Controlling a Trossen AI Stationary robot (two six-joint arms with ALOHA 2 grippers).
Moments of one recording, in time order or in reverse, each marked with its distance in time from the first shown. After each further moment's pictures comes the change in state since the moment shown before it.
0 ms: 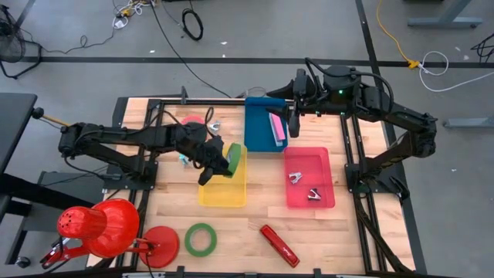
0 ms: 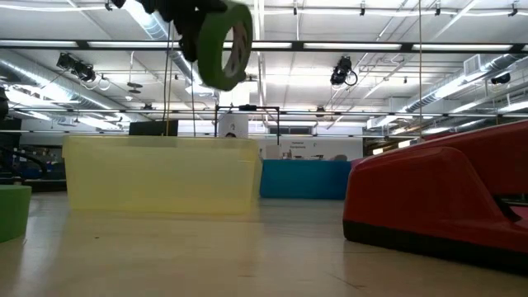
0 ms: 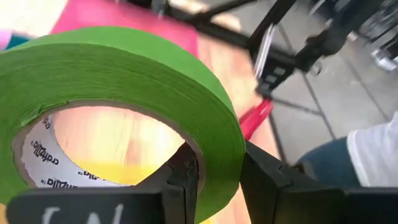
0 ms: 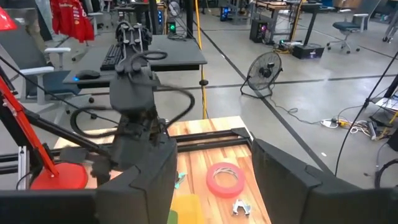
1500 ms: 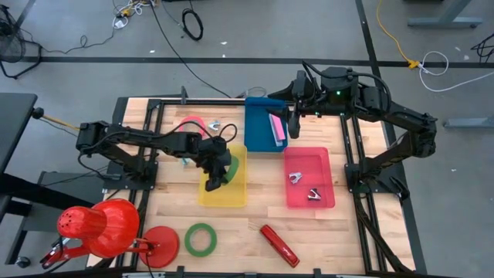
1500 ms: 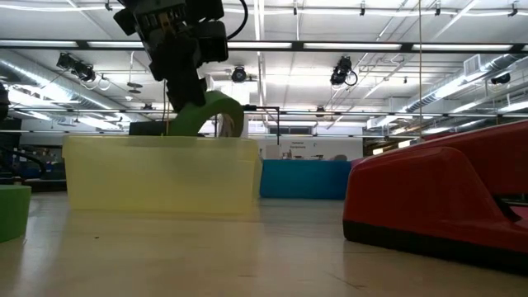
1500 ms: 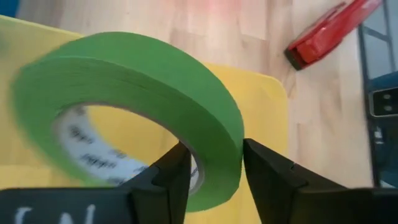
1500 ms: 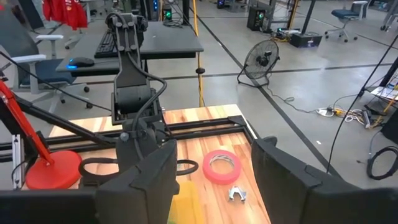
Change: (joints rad) left arm -0.002 0.222 0.000 -0.213 -0.058 0.102; right arm 0.000 0.000 0.000 -0.051 0.015 0.000
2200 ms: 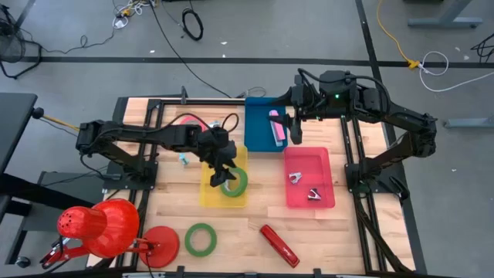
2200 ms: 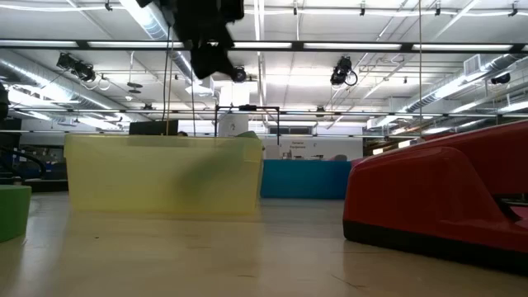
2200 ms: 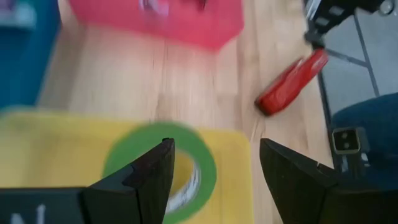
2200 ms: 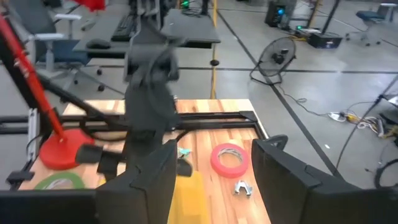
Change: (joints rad) left arm 0.001 -0.003 0.190 -0.054 0.002 0.000; right arm 0.022 0.000 0.000 -0.042 -0.045 -0.067
